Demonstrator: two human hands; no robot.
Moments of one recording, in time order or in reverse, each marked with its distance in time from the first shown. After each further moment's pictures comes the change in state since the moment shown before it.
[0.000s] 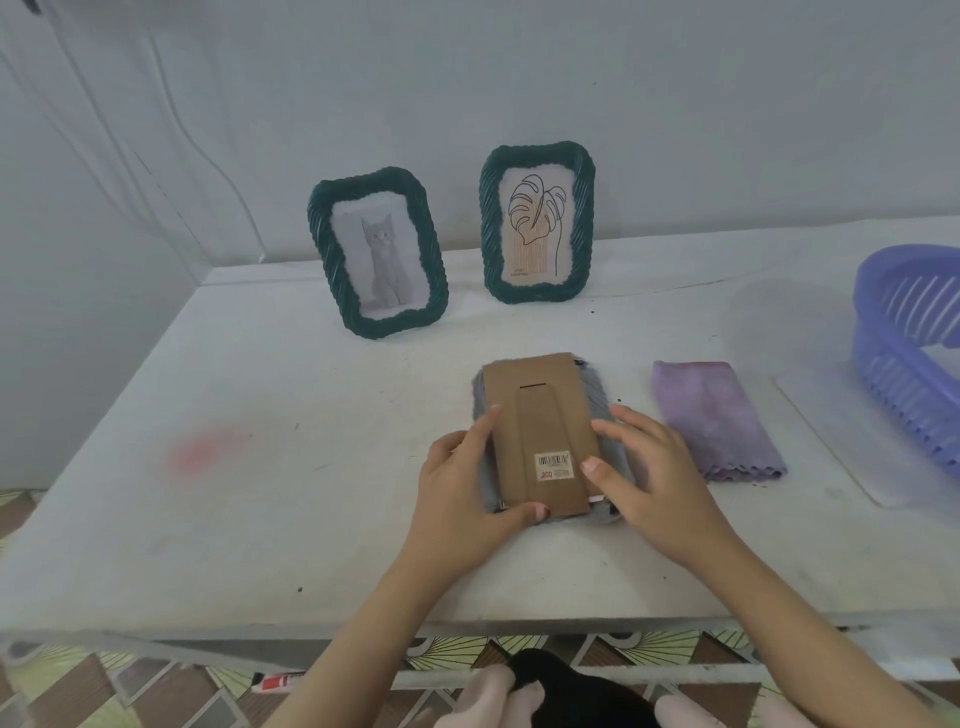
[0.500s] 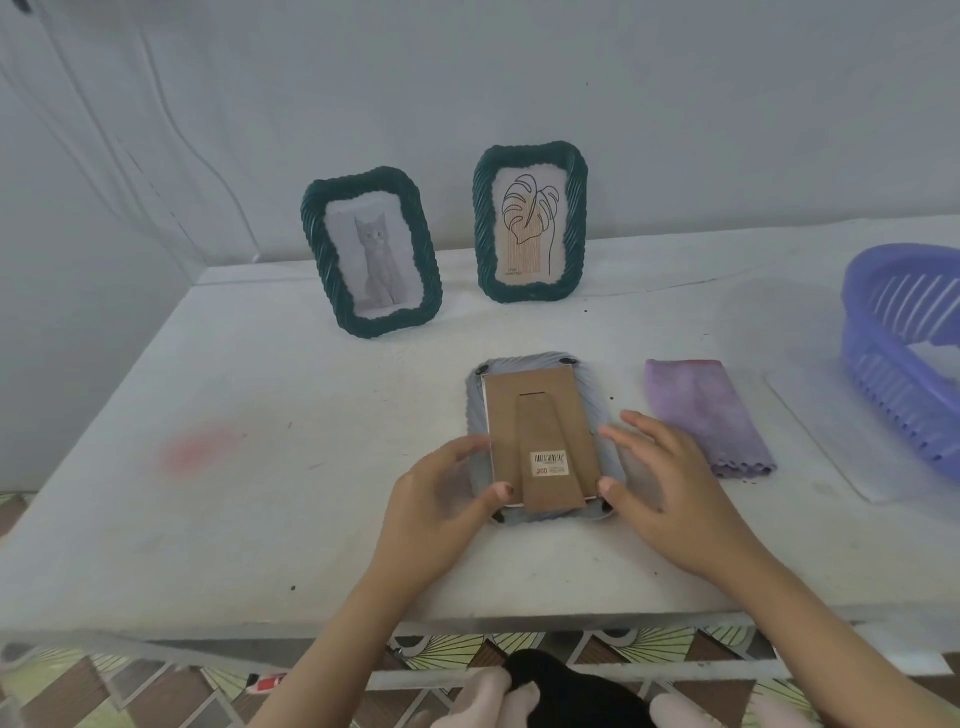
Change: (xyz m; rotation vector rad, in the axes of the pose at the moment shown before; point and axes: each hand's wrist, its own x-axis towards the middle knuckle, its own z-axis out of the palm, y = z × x) left_hand -0.013 -0.002 -0.012 -0.197 0.076 0.048; right_hand -0.012 0.018 -0.013 -0.133 -0.045 -0.093
